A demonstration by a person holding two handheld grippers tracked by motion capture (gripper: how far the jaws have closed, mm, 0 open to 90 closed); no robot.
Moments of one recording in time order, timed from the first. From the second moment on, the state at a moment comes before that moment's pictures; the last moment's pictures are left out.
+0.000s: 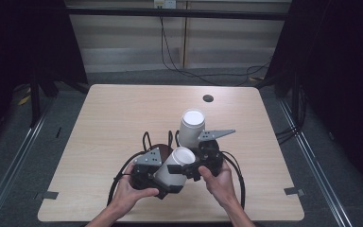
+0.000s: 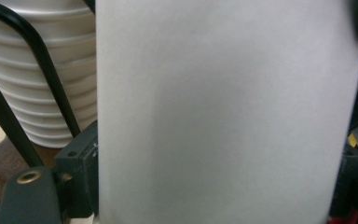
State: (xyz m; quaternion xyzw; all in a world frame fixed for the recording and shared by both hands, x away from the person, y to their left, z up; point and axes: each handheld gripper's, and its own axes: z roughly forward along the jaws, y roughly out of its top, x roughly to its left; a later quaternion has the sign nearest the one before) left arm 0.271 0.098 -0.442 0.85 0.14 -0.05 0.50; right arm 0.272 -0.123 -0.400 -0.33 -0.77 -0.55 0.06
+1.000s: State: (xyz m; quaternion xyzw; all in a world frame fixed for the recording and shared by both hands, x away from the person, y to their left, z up) left arm 0.279 0.116 -0.430 0.91 0.13 -0.06 0.39; right arm 0.263 -0.150 -0.399 -0.28 -0.79 -0.55 0.04
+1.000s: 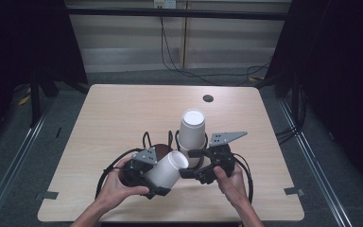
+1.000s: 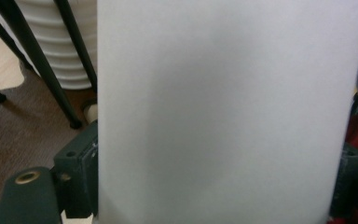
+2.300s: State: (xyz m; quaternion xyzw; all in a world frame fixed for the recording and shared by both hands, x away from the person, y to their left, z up) left arm 0.285 0.115 -0.420 0.96 0.10 -0.03 0.25; right arm 0.267 -0.139 -0.416 -0.22 -0.87 -0.43 0.06
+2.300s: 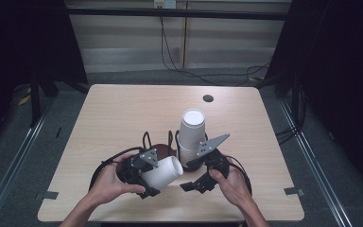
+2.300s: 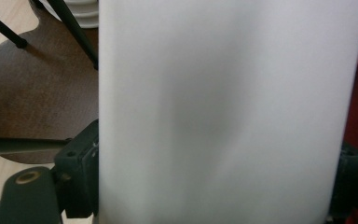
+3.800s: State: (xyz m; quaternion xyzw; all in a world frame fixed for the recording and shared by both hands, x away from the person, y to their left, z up) left arm 0.262 0.072 -0.429 0.98 0.01 -0.04 0.17; right arm 0.270 -0.109 -0.429 -0.16 -0.92 -0.33 0.16
